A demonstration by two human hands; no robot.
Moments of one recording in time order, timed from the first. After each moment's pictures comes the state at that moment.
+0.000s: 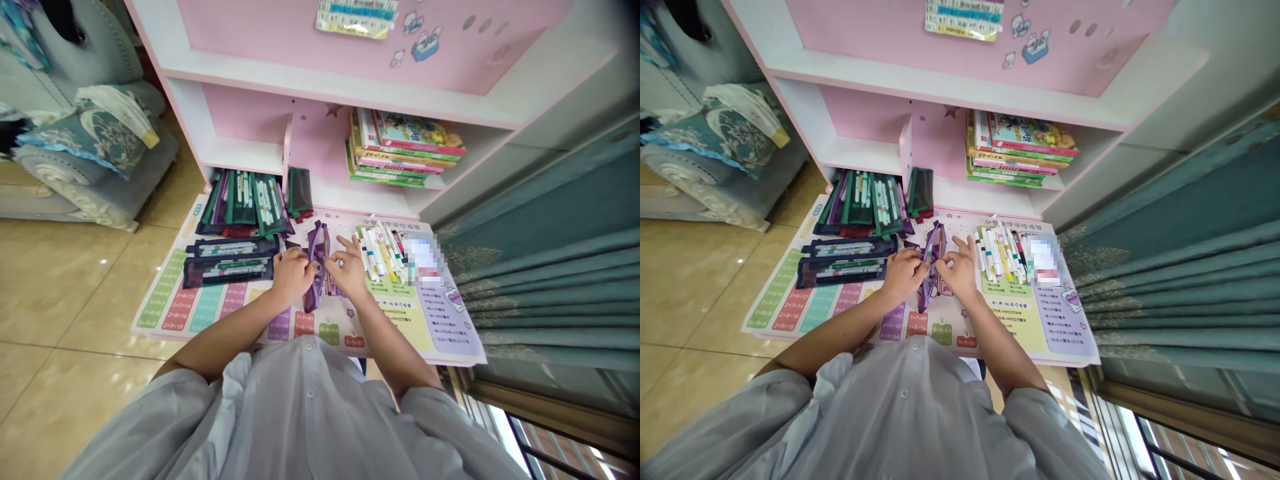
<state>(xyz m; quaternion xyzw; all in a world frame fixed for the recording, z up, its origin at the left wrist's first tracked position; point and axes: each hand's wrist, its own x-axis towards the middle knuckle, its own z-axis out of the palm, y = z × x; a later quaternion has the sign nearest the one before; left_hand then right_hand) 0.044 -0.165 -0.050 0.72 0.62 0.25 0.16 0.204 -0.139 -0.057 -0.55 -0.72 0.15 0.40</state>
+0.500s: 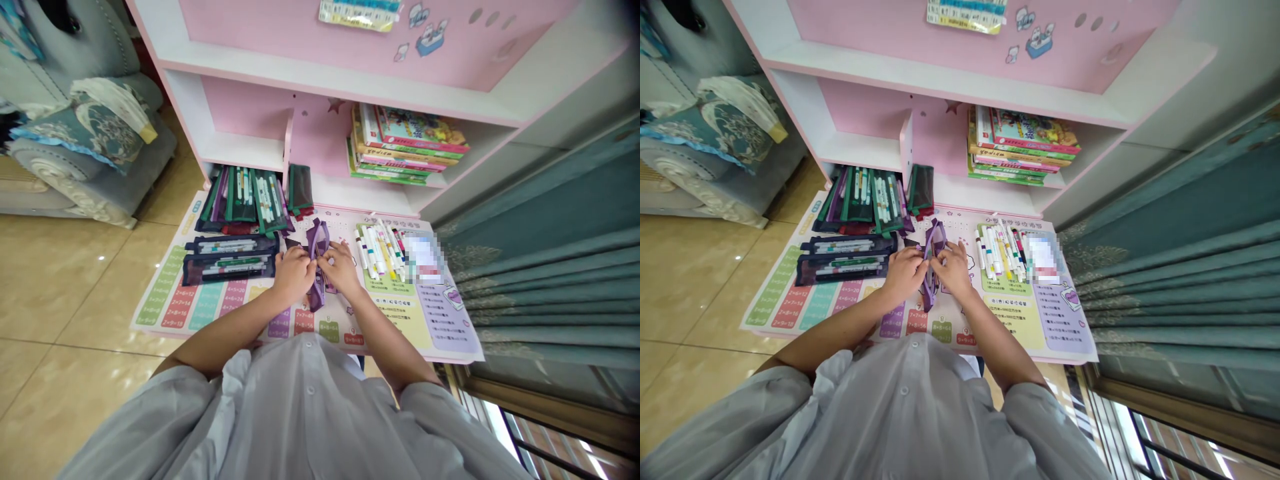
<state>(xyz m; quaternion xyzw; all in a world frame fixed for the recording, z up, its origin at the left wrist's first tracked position) 0.047 -0.167 -0.046 0.73 0.62 0.23 0.18 0.192 -0.135 -0.070 -0.61 -0.70 0.20 0.31</state>
